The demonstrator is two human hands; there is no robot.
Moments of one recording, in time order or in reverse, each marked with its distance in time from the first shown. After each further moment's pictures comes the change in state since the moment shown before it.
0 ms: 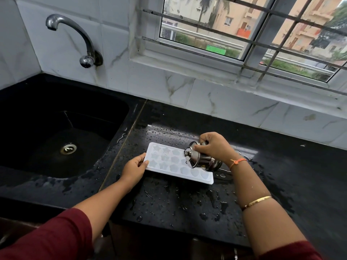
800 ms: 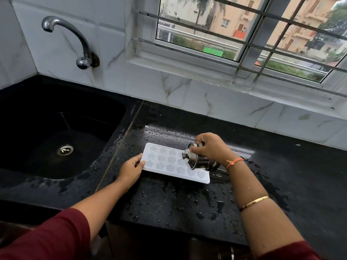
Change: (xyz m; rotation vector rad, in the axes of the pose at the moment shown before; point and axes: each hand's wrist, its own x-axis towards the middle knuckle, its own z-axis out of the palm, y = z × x) left_hand -0.004 0.005 0.004 0.019 0.023 0.005; right_hand -0.008 -0.004 -0.004 -0.122 -0.012 -0.042
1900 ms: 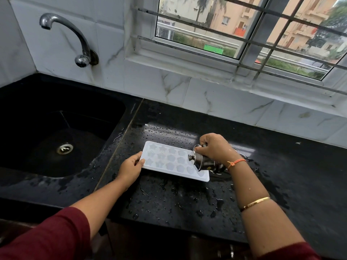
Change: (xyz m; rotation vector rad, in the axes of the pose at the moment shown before) left_hand 0.003 -0.005 0.000 0.015 0.005 0.009; right_hand -0.006 0.007 -0.001 -0.124 0.018 0.061
